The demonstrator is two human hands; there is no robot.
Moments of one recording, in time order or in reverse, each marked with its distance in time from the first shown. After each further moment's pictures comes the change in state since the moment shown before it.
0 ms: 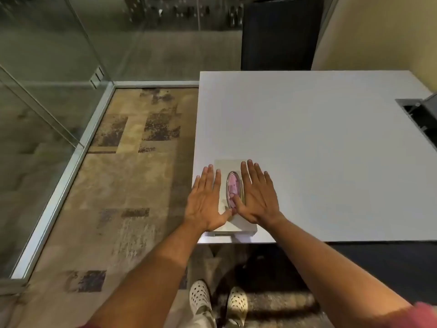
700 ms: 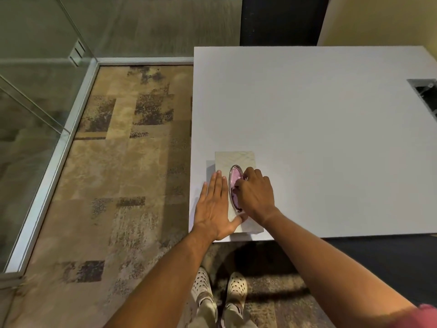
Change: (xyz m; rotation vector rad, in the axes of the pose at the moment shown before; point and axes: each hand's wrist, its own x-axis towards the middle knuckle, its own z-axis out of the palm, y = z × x) left_hand 0.014 0.011 0.049 -0.083 -0.081 0.004; right_hand 0.028 -0.013 0.017 -0.170 -0.067 0.029
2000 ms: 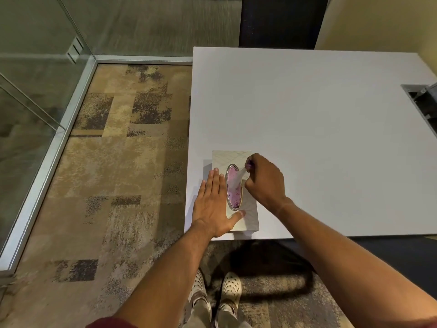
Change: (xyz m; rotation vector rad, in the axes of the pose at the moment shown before) left_hand -0.001 0.004 -0.004 -0.023 -0.001 -0.003; right_hand 0.003 0.021 -0.044 0.534 0.232 0.123
